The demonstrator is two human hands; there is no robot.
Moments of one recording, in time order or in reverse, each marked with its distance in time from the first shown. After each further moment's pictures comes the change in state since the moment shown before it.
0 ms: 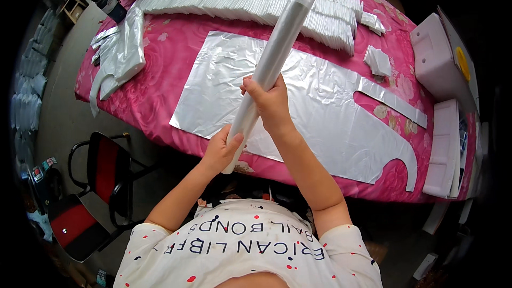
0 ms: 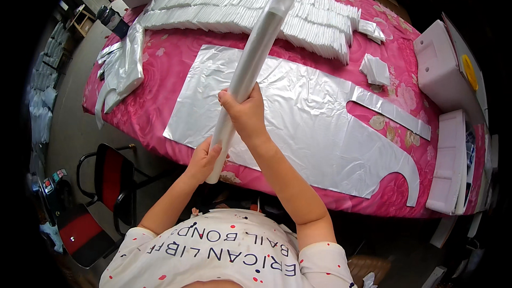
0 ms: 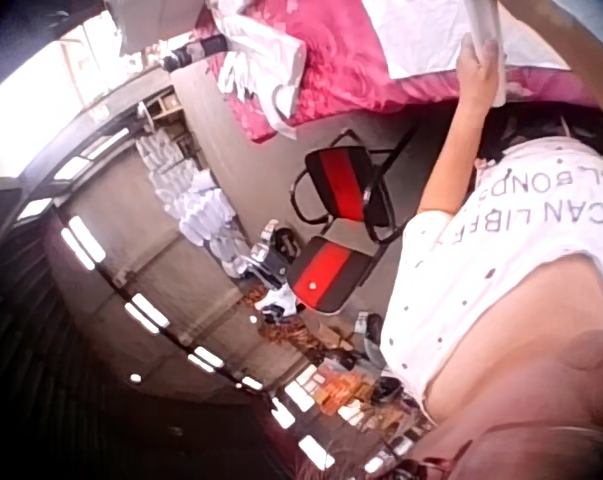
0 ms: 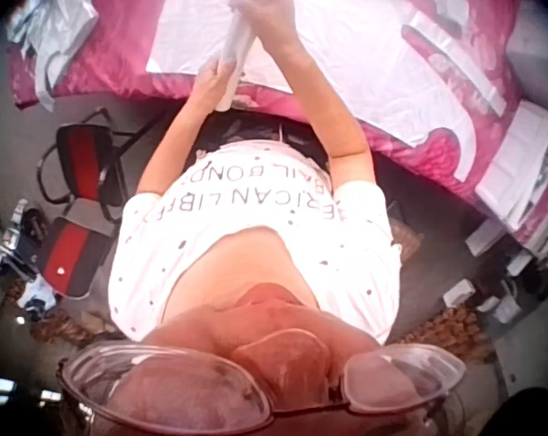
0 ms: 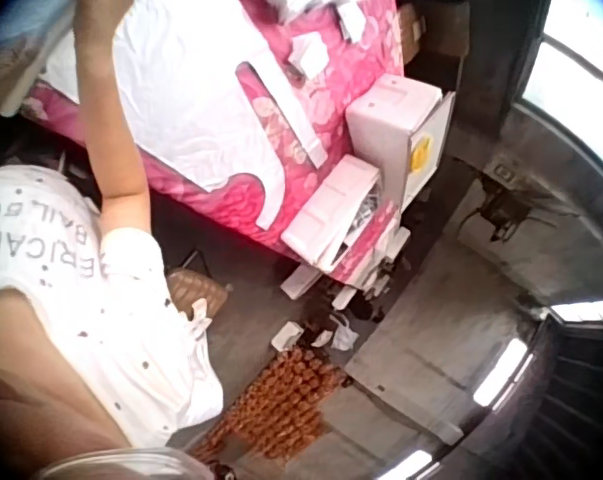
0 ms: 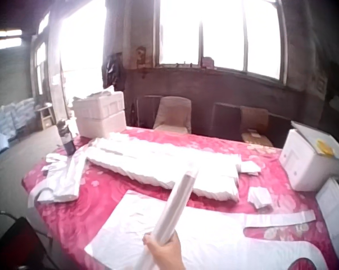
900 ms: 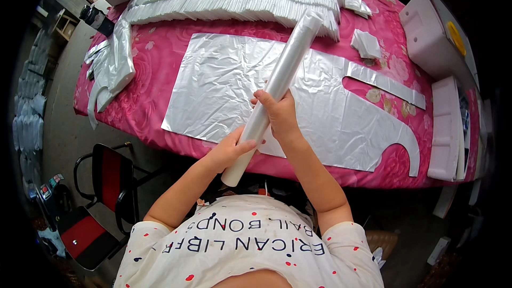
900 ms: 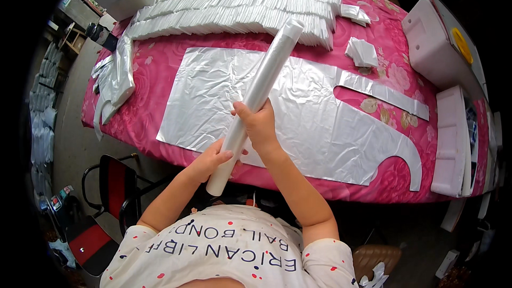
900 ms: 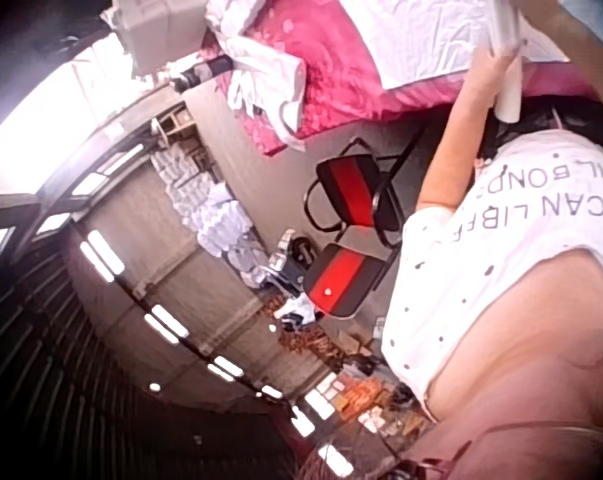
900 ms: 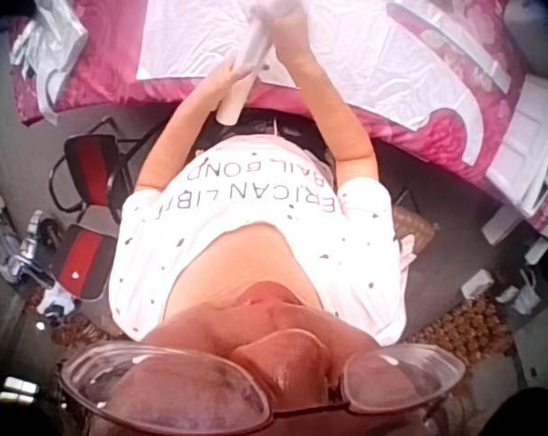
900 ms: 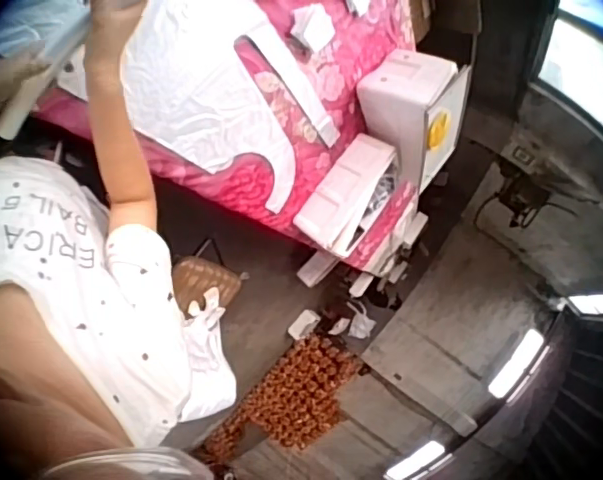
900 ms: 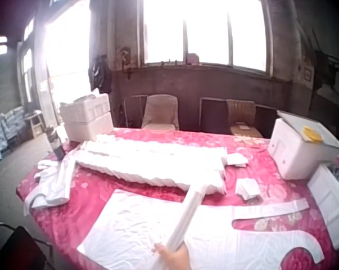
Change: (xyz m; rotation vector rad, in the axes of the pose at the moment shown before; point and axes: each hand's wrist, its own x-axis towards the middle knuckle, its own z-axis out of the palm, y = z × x) left_hand 0.013 0.021 0.038 -0.051 -0.273 -0.139; right_hand -0.033 0.002 -0.053 0.118 0.134 0.101
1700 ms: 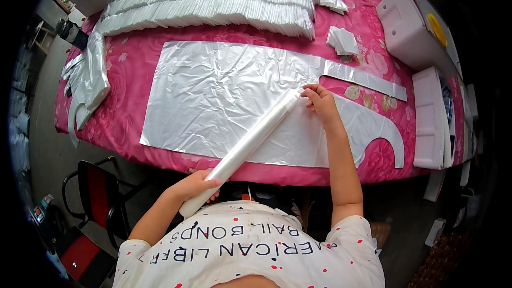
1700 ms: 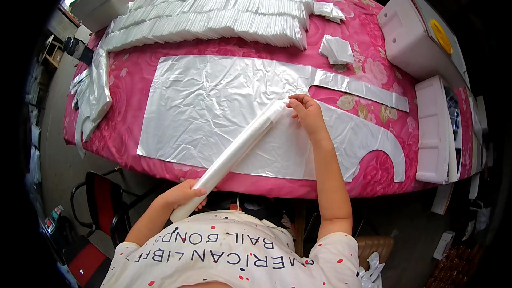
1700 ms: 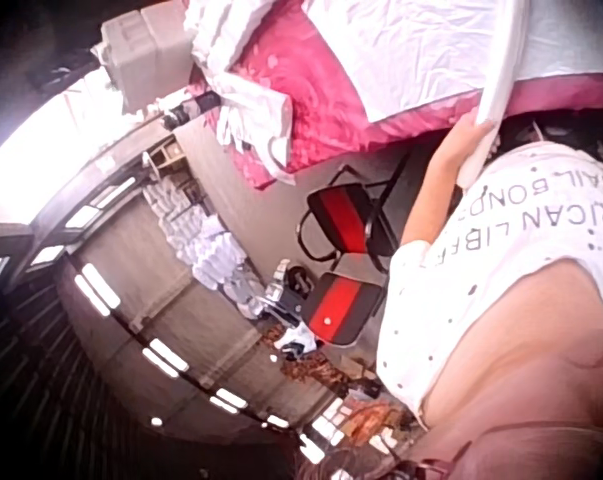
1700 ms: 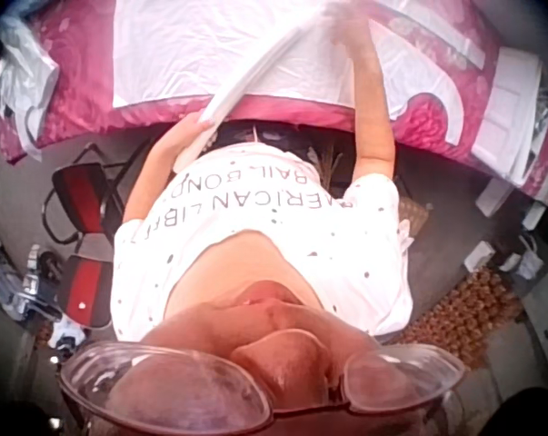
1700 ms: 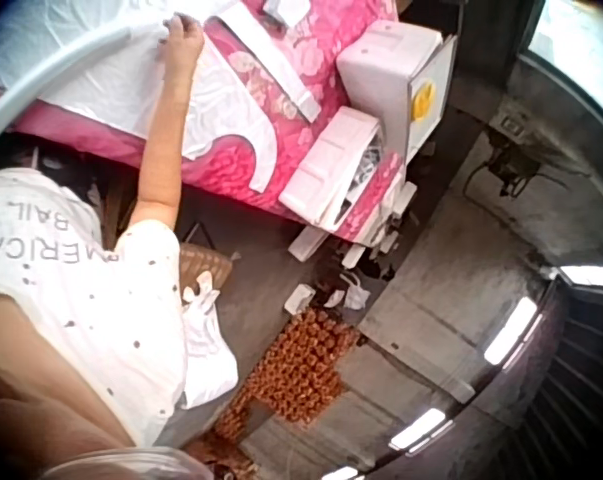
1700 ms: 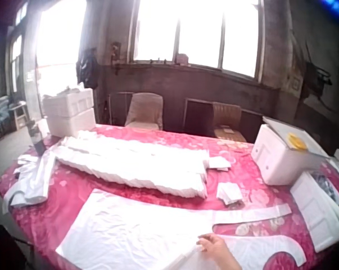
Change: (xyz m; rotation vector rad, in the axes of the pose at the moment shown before) left_hand -0.043 -0.038 -0.037 0.059 -0.128 -0.635; right_hand 0.025 -0.059 -0.159 -0.548 0.150 0.084
